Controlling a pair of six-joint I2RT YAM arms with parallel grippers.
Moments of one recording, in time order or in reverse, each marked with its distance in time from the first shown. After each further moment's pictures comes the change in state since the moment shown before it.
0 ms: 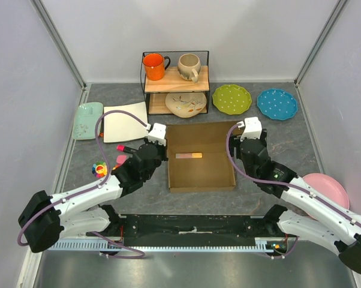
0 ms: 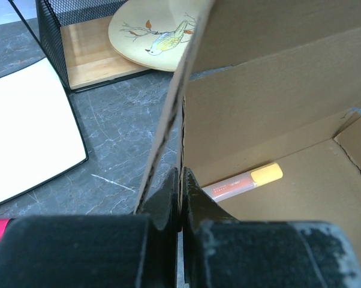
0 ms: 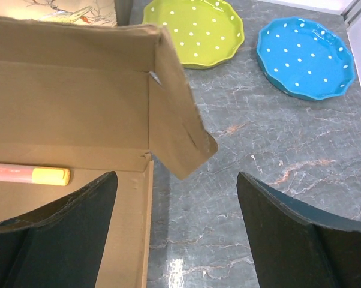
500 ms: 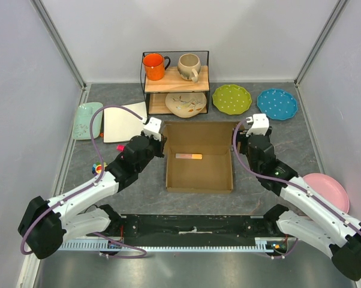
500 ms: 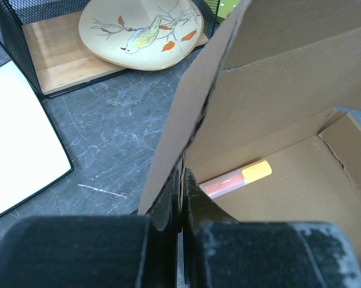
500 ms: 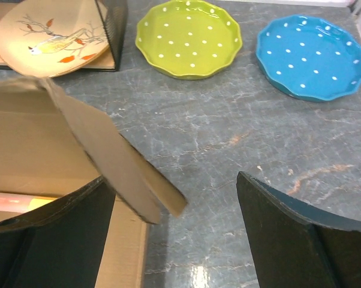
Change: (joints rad) left arm 0.162 -0.022 0.024 -0.054 0.299 0.003; right arm -0.154 -0.015 -0.078 0.145 -0.114 0.005
